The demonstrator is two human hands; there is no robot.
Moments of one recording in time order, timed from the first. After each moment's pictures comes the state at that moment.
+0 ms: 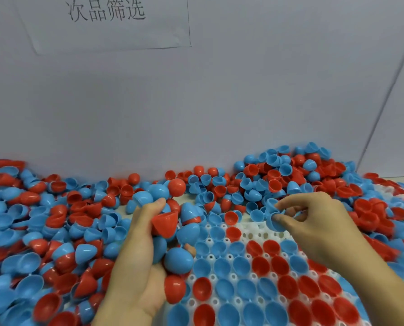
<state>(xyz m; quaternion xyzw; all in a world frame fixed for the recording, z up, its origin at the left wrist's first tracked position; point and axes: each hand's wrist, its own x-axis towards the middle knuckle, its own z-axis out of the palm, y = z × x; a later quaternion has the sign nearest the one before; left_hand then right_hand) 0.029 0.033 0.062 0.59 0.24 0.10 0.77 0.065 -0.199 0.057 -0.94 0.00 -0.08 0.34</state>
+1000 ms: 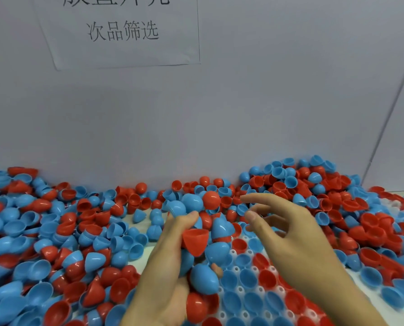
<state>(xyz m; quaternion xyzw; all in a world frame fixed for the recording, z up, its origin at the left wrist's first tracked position) 0.030 0.004 0.078 0.52 0.18 0.03 0.84 0.047 -0.155 0.057 -0.84 -0.16 -0.12 0.50</state>
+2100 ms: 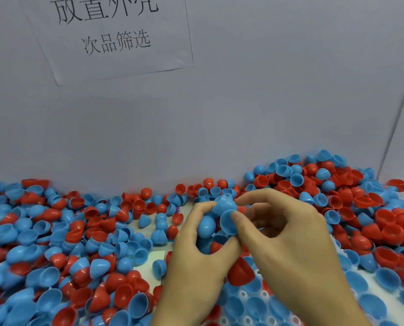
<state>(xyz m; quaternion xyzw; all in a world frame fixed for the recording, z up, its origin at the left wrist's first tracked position) 0.018 -0.009 0.041 0.69 -0.06 0.11 0.71 0.031 -0.136 0.070 -0.78 -0.15 -0.19 0.58</state>
